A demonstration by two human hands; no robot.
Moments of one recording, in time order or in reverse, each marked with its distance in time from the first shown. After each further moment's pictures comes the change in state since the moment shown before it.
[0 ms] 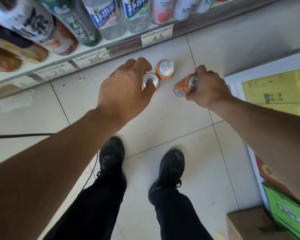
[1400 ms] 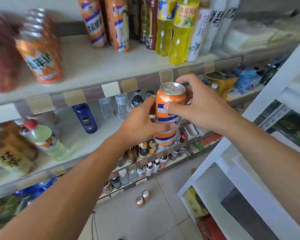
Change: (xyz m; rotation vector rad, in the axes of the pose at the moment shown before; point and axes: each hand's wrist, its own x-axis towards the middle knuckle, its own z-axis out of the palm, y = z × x) left_hand -0.142 0.439 -0.610 -0.558 0.068 0.471; right_hand -0.499 -0.156 -0.727 0.448 0.562 -0.528
